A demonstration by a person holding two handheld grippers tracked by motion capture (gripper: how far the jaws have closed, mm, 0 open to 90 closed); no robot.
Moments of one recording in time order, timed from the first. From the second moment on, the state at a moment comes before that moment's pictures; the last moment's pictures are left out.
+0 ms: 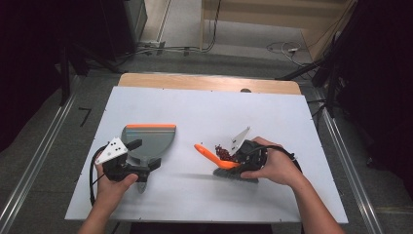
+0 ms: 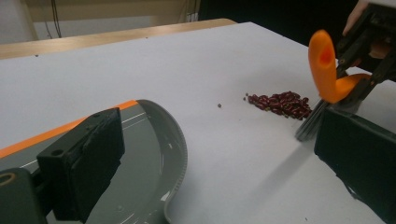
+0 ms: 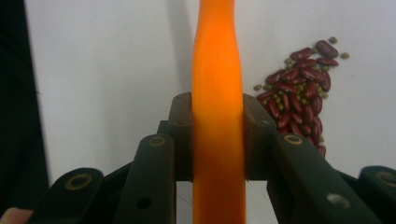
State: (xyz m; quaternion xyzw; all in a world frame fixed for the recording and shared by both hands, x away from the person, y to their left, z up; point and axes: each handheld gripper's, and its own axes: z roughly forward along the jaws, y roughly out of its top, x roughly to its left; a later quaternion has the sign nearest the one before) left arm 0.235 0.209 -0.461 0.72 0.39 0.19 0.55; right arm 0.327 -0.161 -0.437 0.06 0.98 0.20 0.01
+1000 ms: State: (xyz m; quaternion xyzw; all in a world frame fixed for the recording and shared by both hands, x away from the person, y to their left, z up) left arm 0.236 0.209 -0.461 0.72 0.39 0.19 0.55; right arm 0.361 -0.140 -0.415 0.12 0.96 0.26 0.02
